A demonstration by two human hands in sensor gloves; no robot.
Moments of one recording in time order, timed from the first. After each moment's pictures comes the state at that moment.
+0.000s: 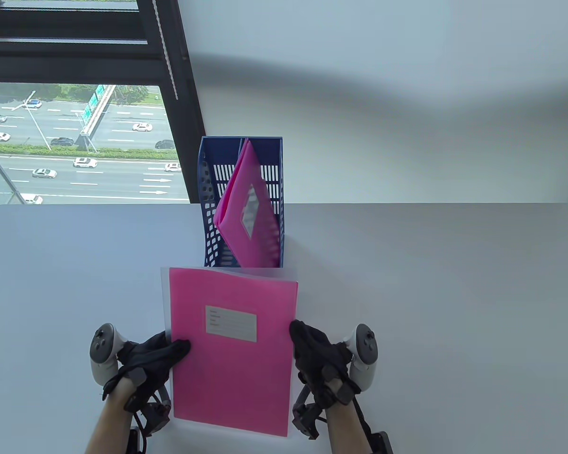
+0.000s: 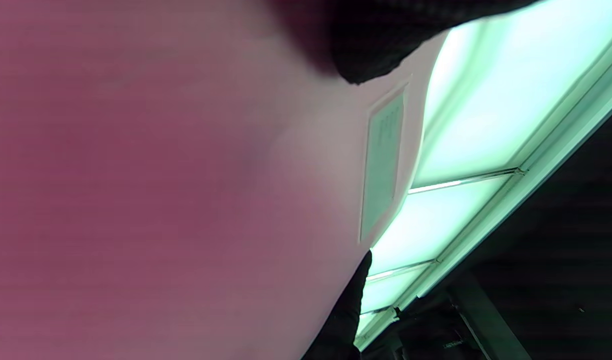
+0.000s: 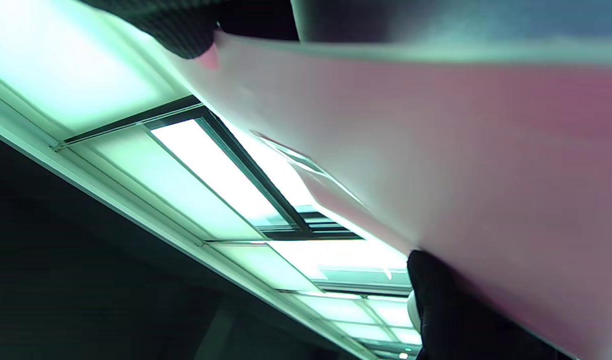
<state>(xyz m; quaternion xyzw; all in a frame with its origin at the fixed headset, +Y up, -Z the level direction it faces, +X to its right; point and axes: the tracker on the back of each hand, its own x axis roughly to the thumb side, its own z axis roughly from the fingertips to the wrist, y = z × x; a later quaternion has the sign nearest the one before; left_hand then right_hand) -0.299 -0.751 -0.334 -0.09 -0.32 0.68 0.65 0.053 -0.745 -0.326 0.27 0.13 0.52 0.80</state>
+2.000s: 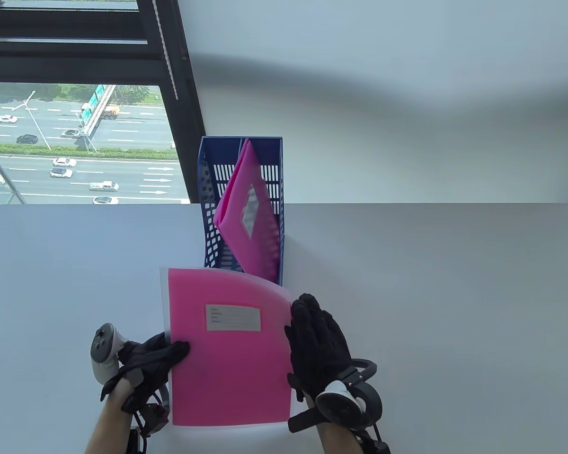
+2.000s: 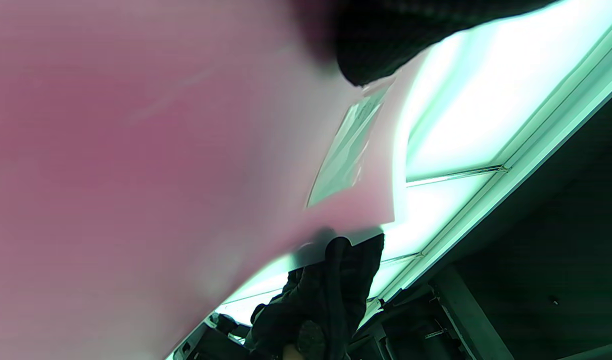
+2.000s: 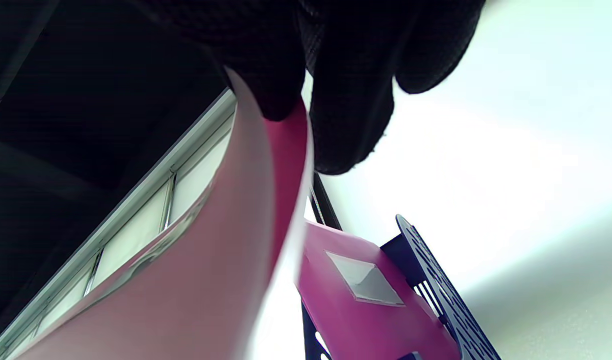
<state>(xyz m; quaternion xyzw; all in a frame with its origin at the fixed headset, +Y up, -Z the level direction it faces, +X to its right) -0.297 -0.751 -0.334 -0.09 -0.33 0.69 0.64 0.056 -0.690 -0.268 0.16 -0.45 0.82 0.30</state>
